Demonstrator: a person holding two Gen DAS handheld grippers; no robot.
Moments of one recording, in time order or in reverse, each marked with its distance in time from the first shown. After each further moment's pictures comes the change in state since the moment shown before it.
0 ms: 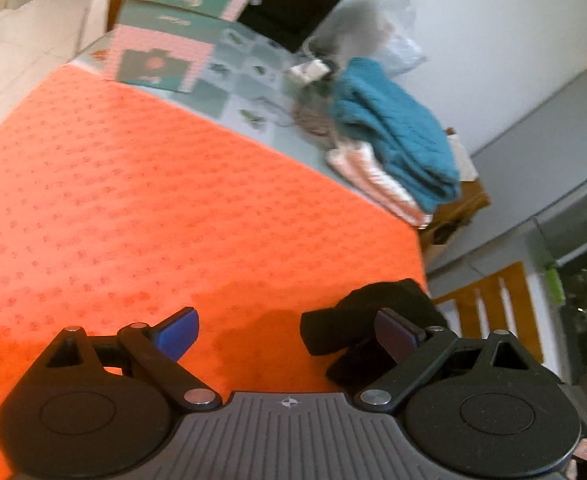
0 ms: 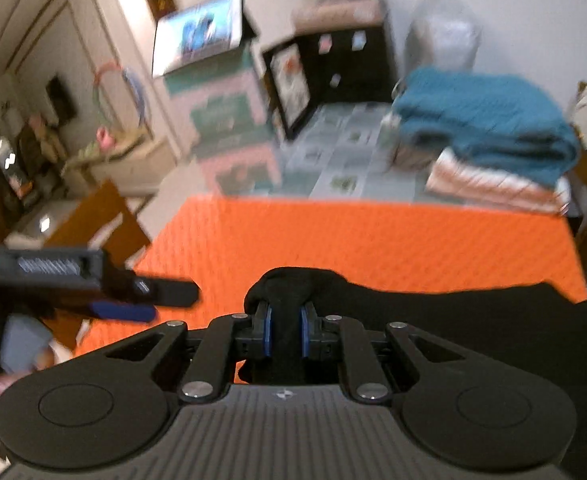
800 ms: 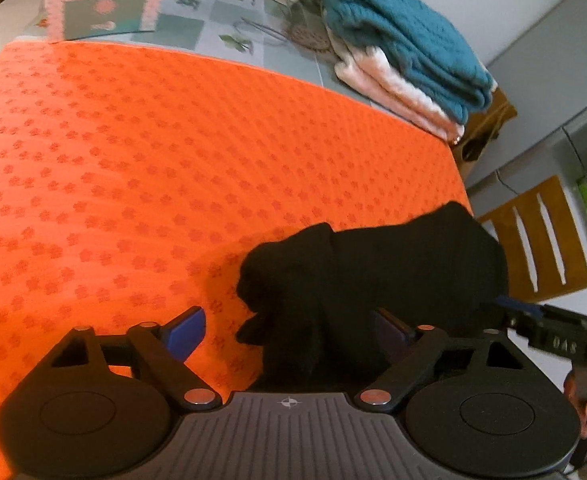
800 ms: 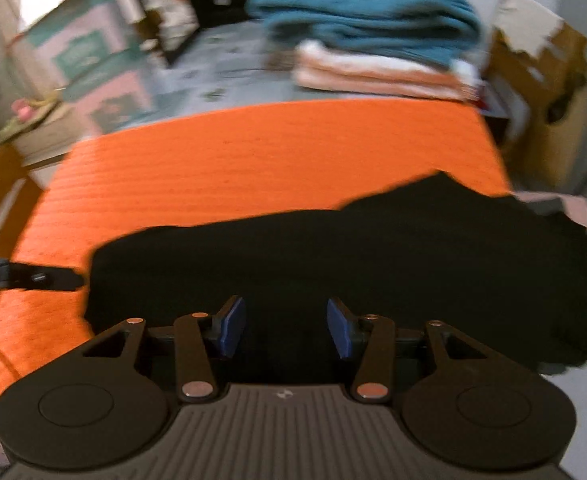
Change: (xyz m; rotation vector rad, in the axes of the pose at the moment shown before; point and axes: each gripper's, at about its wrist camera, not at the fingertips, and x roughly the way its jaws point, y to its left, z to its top) left arm 0.095 -0.009 -0.015 0.181 0.195 0.067; right arm 0.007 -0.129 -0.046 0.174 0.200 -0.236
